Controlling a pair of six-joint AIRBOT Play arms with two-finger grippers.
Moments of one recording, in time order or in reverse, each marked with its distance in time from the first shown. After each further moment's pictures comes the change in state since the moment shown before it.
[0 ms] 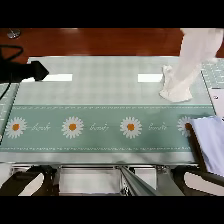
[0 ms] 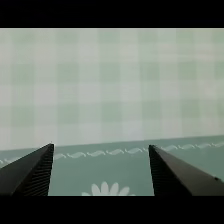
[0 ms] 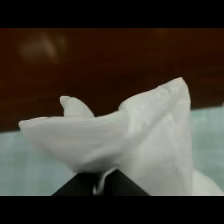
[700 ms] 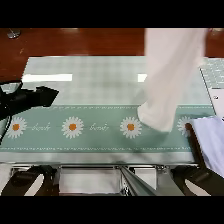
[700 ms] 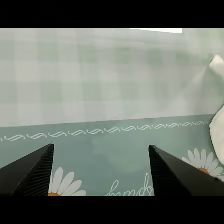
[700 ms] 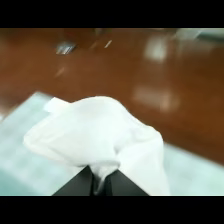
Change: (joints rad) left arm -0.042 0.296 -0.334 -0.188 0.159 -0.015; right arm 0.556 0.268 -0.105 0.032 0.016 -0.061
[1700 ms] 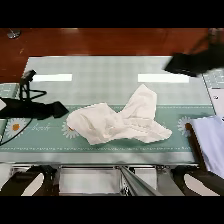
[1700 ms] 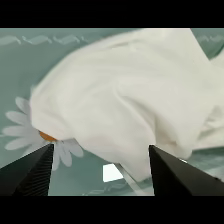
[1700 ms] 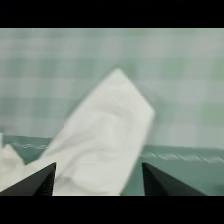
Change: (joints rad) left arm 0.047 -0.235 -0.072 -0.086 -0.259 0.082; right arm -0.536 -0.059 -0.430 0.079 0.229 0.074
